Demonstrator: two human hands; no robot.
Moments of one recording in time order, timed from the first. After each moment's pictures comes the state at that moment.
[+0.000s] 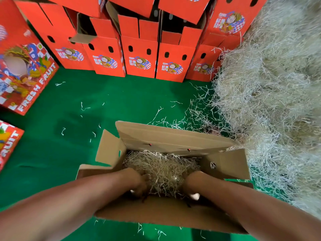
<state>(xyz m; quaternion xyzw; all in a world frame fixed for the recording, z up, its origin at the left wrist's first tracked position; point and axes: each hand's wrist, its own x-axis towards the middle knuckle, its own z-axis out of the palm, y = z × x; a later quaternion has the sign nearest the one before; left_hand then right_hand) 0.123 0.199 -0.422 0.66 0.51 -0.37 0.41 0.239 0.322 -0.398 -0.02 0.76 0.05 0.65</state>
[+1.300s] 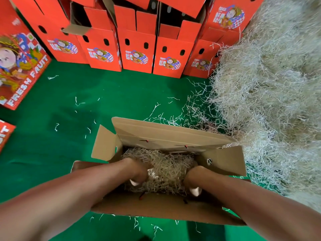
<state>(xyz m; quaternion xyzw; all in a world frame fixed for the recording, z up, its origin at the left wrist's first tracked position) 0.117 0.219 -0.420 0.65 0.54 -0.35 0.40 0.244 0.335 -0.398 -0.01 0.75 0.02 0.66</state>
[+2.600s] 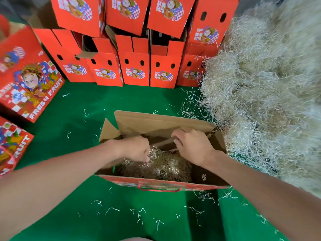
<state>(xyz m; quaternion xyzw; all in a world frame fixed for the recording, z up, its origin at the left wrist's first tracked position) 0.097 0.212 -0.335 0.58 0.72 -0.06 0.37 0.256 0.337 -0.308 0.16 0.98 -0.08 0.00</state>
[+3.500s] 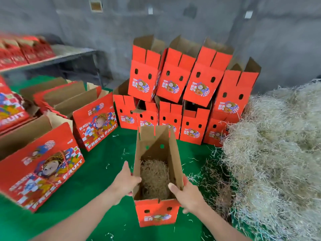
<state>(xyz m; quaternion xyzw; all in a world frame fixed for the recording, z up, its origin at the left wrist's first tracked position) 0.129 0.116 -0.280 0.04 0.84 0.45 0.31 0.246 0.290 -0.306 0.30 0.85 -0.42 0.10</state>
